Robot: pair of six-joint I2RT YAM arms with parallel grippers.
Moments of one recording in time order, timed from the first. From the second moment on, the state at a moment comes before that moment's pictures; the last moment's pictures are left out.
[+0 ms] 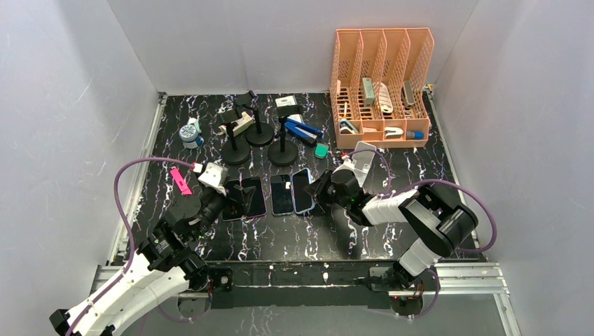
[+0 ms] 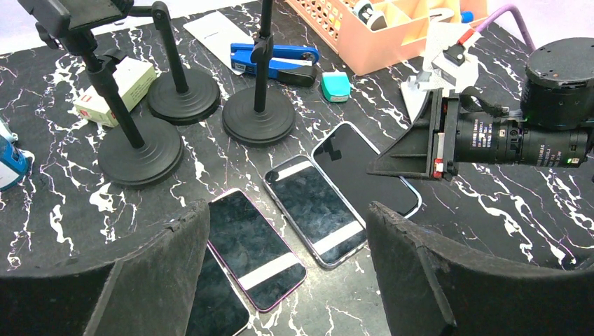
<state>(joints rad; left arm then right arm) -0.80 0.45 0.55 -0.26 -0.29 -0.11 0.76 1.58 0.49 0.60 0.04 1.00</state>
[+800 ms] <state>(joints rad) -0.80 0.45 0.55 -0.26 -0.29 -0.11 0.76 1.59 0.53 0.52 0.02 0.96</state>
